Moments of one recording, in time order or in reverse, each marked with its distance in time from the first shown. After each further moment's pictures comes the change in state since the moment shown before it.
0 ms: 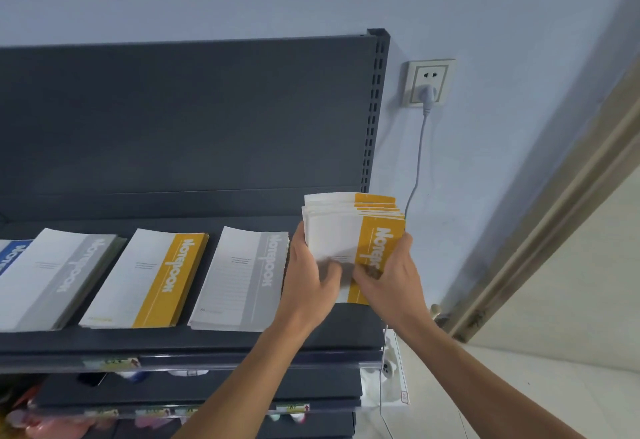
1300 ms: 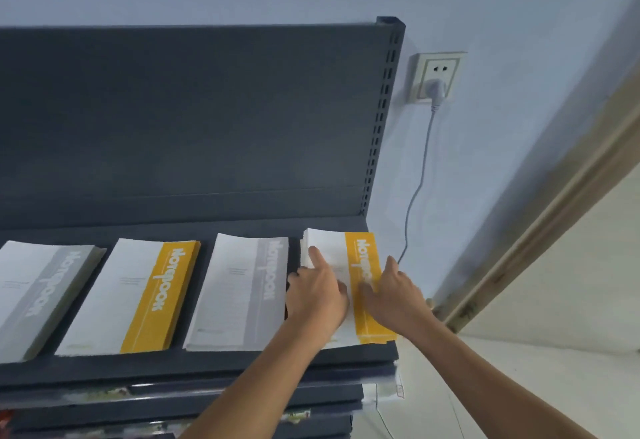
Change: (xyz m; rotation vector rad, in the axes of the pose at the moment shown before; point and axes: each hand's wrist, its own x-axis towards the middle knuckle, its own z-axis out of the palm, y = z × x) left_hand 0.021 0.000 0.008 0.854 -0.225 -0.303; right_hand 0.021 0.011 0.025 -0.542 -0.311 0.336
